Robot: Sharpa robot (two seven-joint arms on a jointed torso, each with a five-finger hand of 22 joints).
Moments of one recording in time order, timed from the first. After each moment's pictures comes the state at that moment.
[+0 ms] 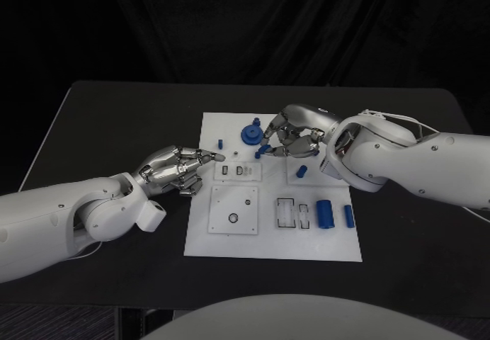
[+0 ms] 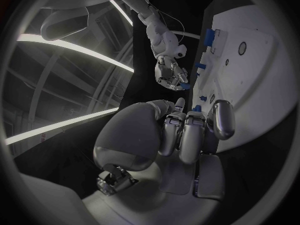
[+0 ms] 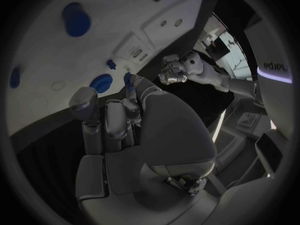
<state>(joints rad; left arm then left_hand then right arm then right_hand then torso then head) 1.18 -1.02 -0.21 1.62 -0.22 0.10 0.47 1.30 0.09 0.46 0.13 0.50 0.75 0.19 0.13 0.08 1.47 0.11 1.57 1.31 1.47 0.07 1.57 1.31 0.08 1.12 0.18 1.49 1.25 1.43 -0.80 -0.25 1.68 -1.15 -0.39 -0.07 1.43 -0.05 0.26 0.10 0.30 1.07 0.08 0.22 0.39 1.16 0.01 1.18 1.11 1.43 -0.04 1.23 1.31 0.09 1.34 0.07 0.99 1.31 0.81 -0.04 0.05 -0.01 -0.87</state>
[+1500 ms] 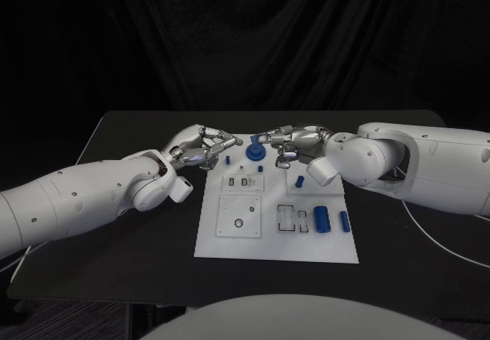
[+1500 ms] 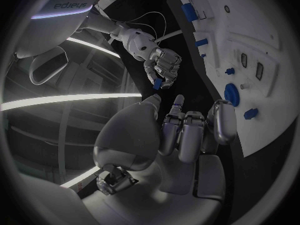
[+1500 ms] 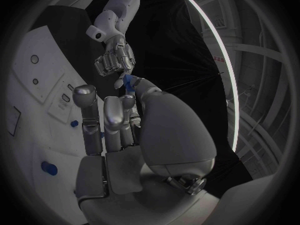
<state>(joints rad) 1.20 -0.77 -0.21 1.31 -0.47 -0.06 0.63 1.33 0.13 0.11 0.24 0.22 0.78 0.17 0.21 0.07 1.47 0.10 1.54 1.31 1.47 0.05 1.57 1.31 0.08 1.20 0.17 1.47 1.28 1.39 -0.74 -0.25 1.55 0.17 -0.15 -0.01 1.44 -0.04 0.25 0.12 0.37 1.02 0.09 0.27 0.39 1.05 0.02 1.08 0.98 1.37 -0.03 1.12 1.30 0.11 1.27 0.08 0.86 1.31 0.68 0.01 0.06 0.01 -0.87</state>
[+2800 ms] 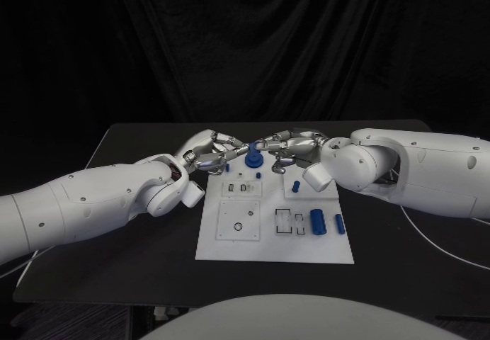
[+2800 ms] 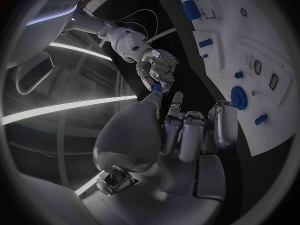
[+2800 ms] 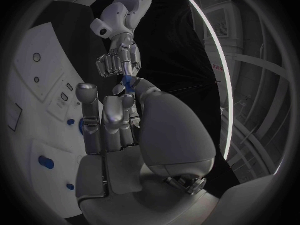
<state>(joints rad) 1.20 -0.74 -0.21 1.39 -0.47 -0.20 0.48 1.36 0.11 0.07 0.22 0.20 0.82 0.16 0.29 0.10 1.46 0.10 1.55 1.31 1.46 0.06 1.57 1.31 0.08 1.24 0.17 1.47 1.30 1.36 -0.72 -0.25 1.53 0.10 -0.18 -0.01 1.45 -0.04 0.25 0.12 0.35 1.00 0.09 0.29 0.39 1.03 0.03 1.07 0.96 1.36 -0.03 1.11 1.29 0.12 1.23 0.09 0.79 1.31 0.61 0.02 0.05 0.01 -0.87</state>
